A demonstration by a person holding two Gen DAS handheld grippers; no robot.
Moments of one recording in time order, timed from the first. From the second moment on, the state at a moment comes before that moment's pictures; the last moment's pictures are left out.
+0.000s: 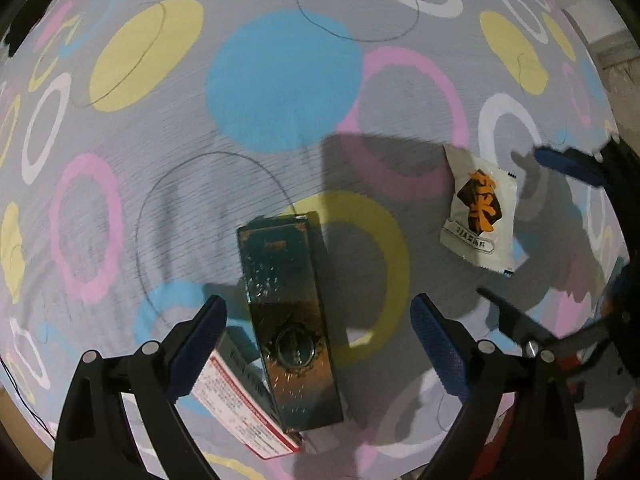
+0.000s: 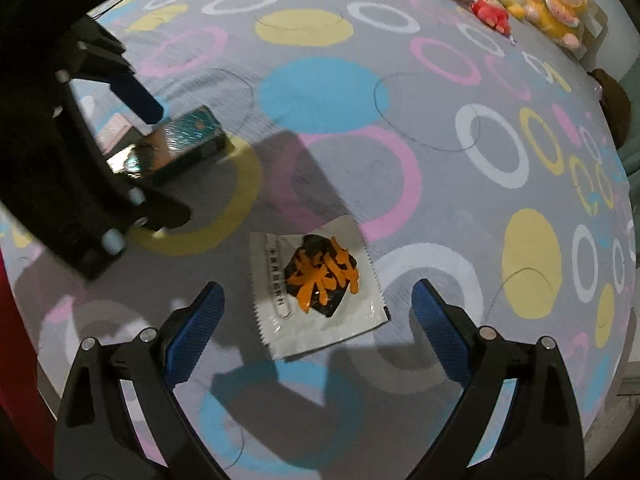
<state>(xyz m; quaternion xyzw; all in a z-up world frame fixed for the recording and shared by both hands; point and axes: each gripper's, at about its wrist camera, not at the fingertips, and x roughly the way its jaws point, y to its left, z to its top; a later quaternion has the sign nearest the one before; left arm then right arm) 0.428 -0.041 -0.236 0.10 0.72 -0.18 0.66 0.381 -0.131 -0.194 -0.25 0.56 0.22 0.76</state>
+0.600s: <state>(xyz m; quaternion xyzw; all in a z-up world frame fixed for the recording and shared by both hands) 0.435 -0.038 -0.248 0.10 0.70 -0.14 0.69 0.386 -0.130 -0.214 -0.23 0.56 0.19 0.77</state>
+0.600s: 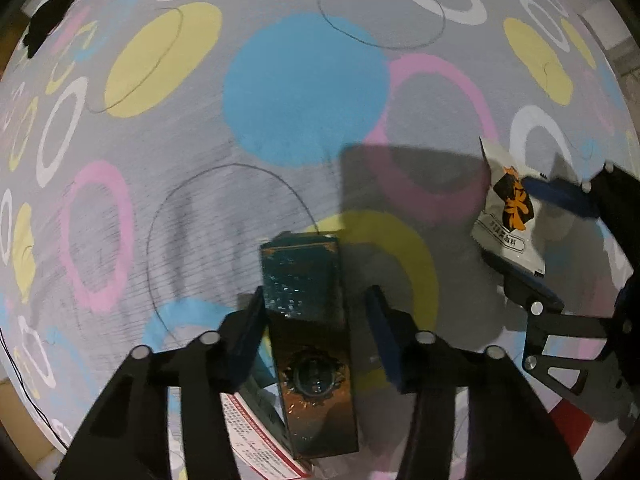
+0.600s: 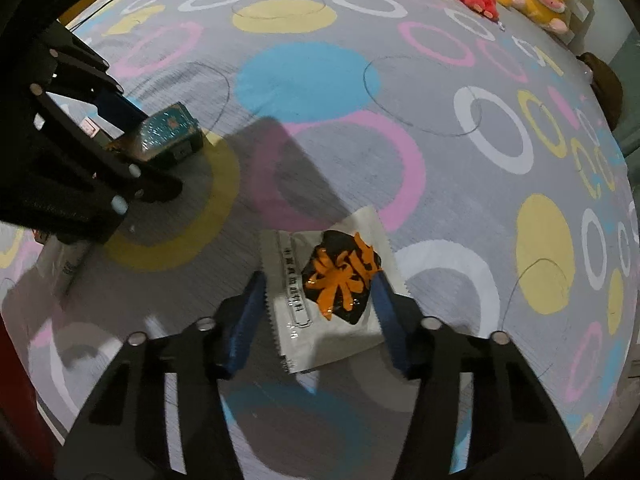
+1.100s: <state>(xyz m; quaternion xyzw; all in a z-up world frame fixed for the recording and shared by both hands) 0.428 -0.020 -0.225 0.08 0.69 -0.13 0.71 0.383 -0.137 -0.199 -0.20 0.56 0.17 0.79</state>
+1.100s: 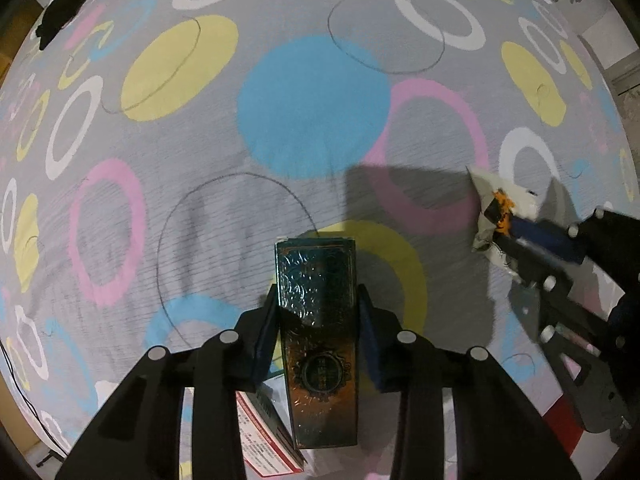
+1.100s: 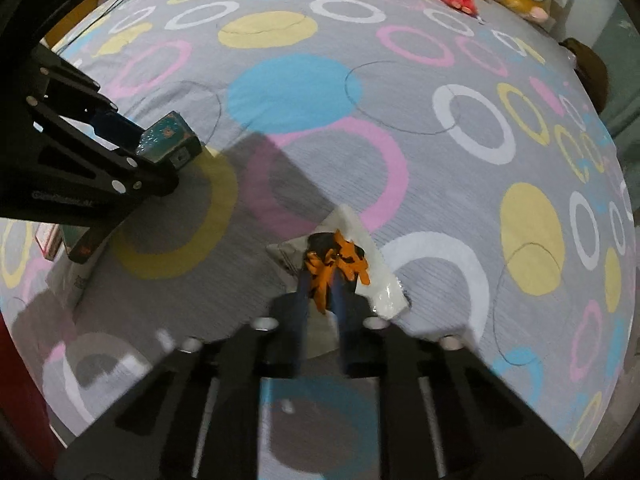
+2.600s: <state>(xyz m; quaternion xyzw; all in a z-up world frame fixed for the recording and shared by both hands) 0.419 0.009 -0.185 0.04 0.68 -0.12 0.73 0.363 -0.135 -0.152 -0.21 0.52 0.16 0.81</state>
